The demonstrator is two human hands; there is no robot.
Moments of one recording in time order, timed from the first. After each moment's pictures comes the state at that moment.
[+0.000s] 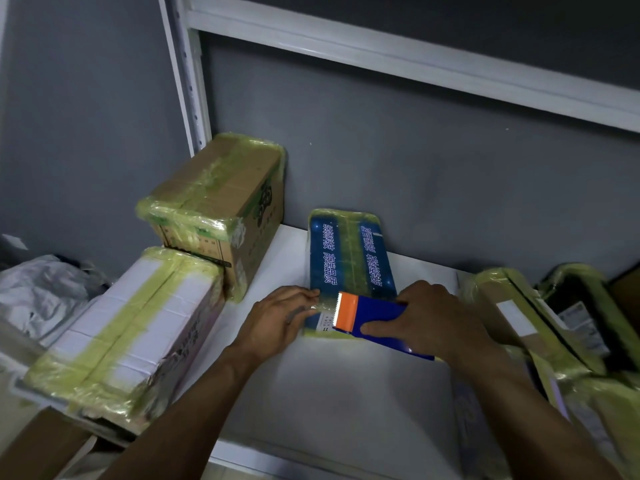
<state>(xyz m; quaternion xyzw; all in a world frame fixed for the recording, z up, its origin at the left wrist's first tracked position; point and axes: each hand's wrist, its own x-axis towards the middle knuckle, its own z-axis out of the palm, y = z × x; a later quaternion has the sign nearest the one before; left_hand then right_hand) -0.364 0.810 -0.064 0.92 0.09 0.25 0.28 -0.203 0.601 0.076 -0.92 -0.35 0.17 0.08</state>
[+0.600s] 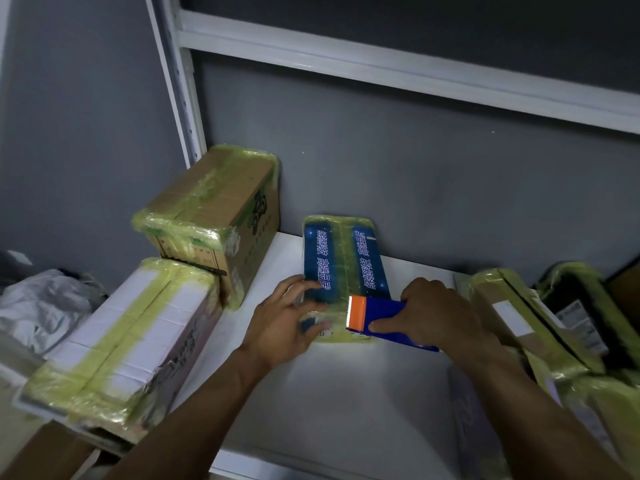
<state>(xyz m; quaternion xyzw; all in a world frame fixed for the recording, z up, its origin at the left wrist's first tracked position) -0.349 0.792 -0.045 0.94 0.12 0.26 0.19 -0.177 0.599 0.069 -0.93 -0.34 0.13 0.01</state>
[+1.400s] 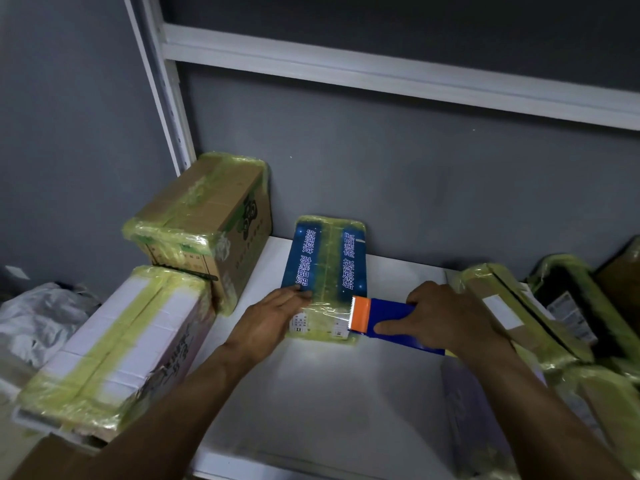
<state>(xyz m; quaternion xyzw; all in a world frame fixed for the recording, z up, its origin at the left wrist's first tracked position) -0.352 0.807 -0.043 0.96 0.09 0.18 0.21 -0.168 0.570 0.071 -0.93 -0.33 0.16 0.06</state>
